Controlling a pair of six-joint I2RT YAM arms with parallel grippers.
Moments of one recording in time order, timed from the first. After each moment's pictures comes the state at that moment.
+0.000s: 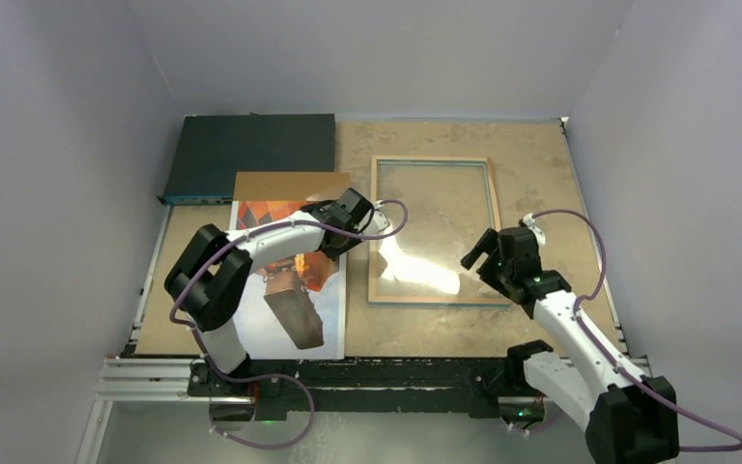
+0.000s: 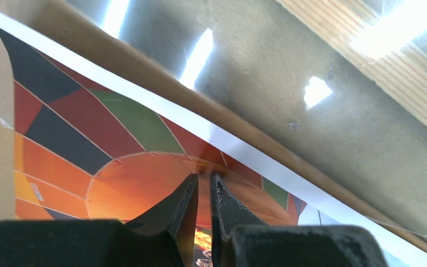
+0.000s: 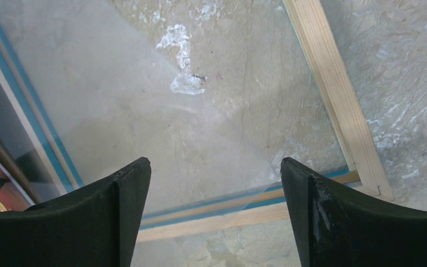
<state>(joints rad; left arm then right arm) -0.70 1.75 1.14 -0.54 -0.25 0.38 0.24 0.88 0.48 -0.45 0.12 0.83</state>
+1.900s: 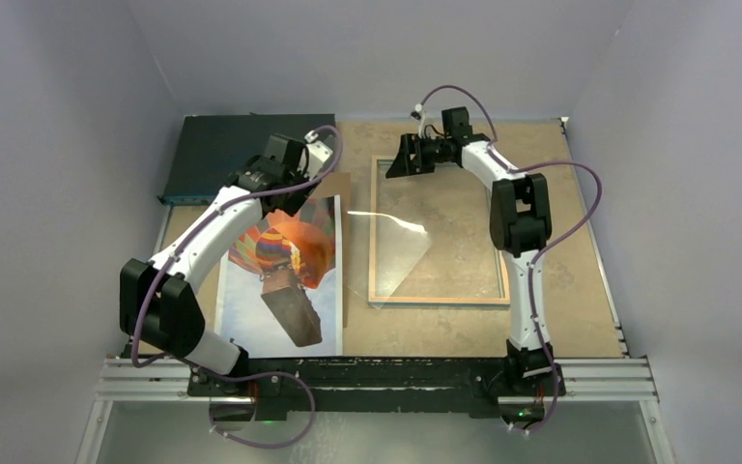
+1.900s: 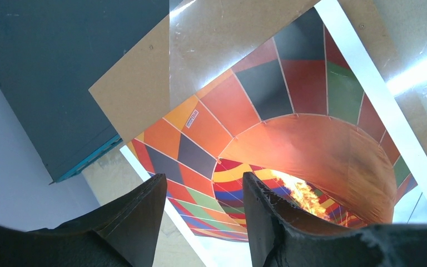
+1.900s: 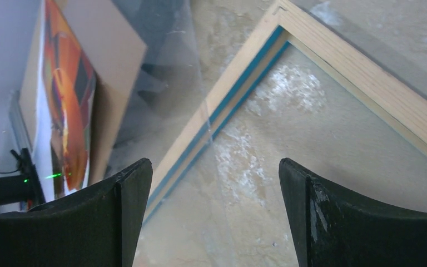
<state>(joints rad) -0.39 1.51 1.31 -0.67 -0.24 0.34 0.21 2.39 1.98 -0.45 -0.82 0.09</state>
